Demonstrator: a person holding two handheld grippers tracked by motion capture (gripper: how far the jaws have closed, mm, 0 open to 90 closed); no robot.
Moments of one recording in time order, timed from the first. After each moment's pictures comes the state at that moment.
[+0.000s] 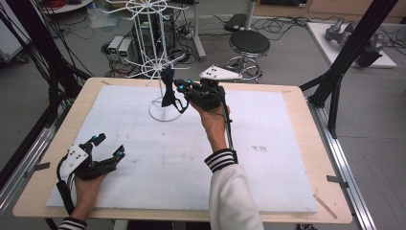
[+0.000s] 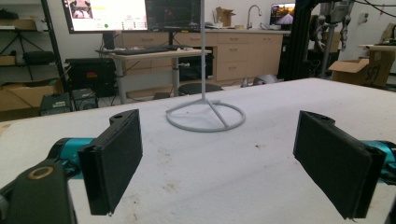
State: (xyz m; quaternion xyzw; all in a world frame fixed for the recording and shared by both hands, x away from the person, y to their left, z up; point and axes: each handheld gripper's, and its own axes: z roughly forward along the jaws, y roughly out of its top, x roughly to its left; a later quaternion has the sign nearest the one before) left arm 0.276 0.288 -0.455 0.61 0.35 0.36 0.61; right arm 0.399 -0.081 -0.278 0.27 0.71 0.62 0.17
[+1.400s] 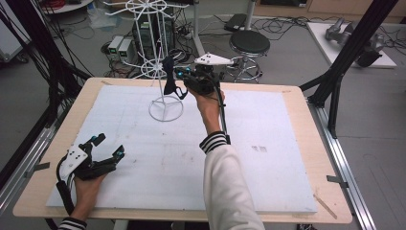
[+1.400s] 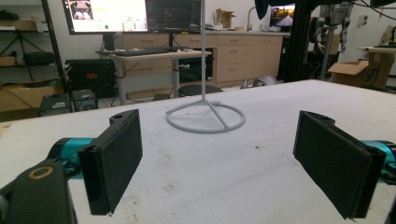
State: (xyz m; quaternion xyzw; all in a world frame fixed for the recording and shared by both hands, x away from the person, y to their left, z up) left arm 0.276 0.288 -0.455 0.61 0.35 0.36 0.62; right arm 0.449 -0.069 -0.279 0.30 0.71 0.60 0.19
